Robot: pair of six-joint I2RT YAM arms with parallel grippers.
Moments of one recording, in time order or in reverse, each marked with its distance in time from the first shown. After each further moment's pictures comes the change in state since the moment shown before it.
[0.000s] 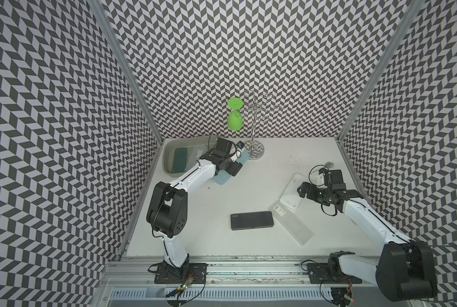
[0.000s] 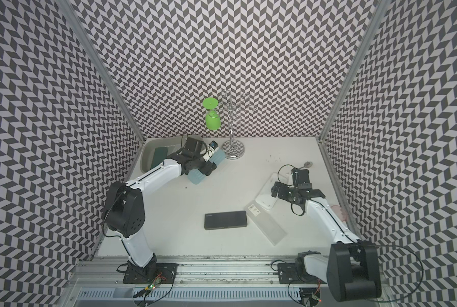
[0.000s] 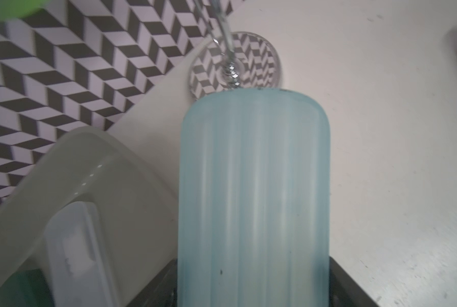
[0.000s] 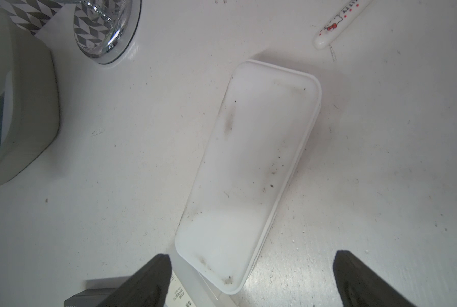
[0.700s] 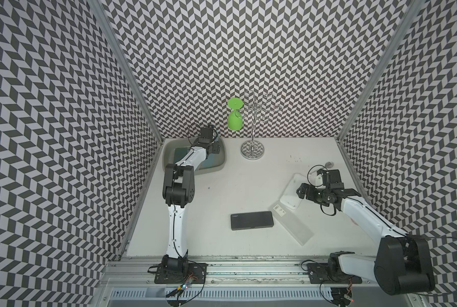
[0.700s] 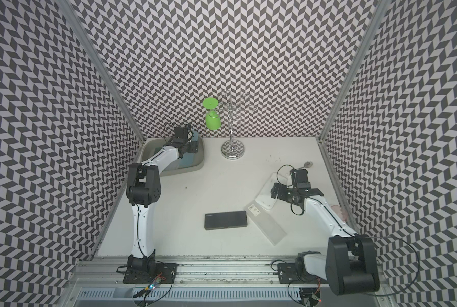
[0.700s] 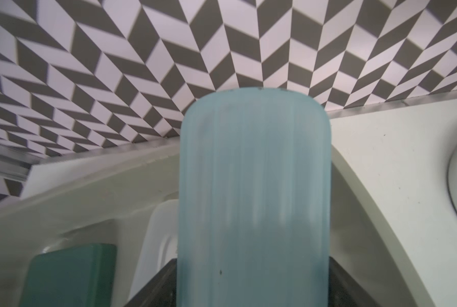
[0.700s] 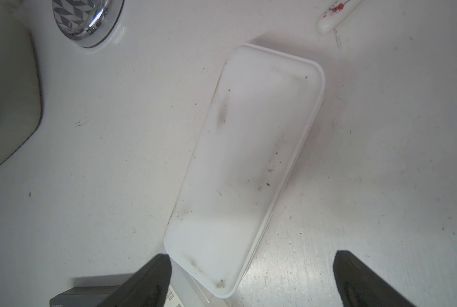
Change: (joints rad) left arm 0.232 0.493 0.406 0.170 -0.181 -0.305; right arm -0.001 0.038 0.000 0.000 -0.003 -0.026
